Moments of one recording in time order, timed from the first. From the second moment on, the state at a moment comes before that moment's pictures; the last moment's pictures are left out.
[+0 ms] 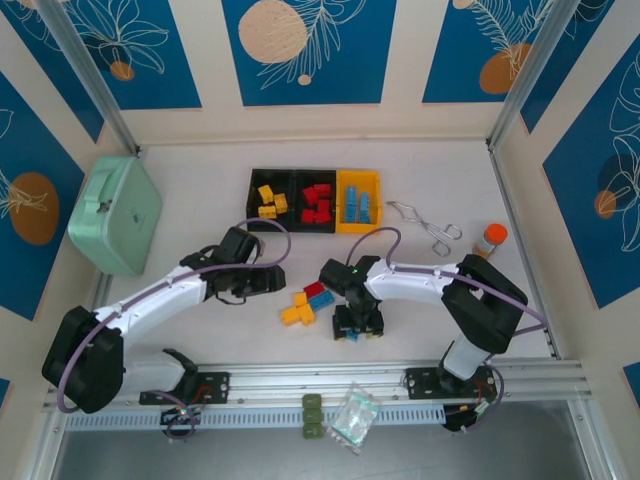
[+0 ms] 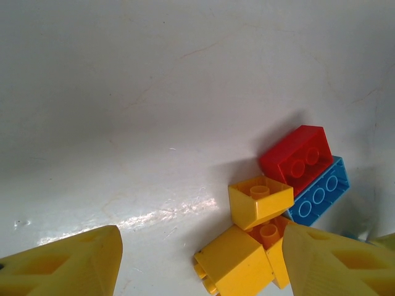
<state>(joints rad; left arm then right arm) -0.58 1.25 0.72 -0.53 0.22 -0.68 0.94 1.63 0.90 -0.92 -0.20 0.85</state>
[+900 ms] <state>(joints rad) -0.58 1.26 0.75 -0.47 0.25 -0.73 0.59 1.58 1.23 -0.95 -0.10 0.62</state>
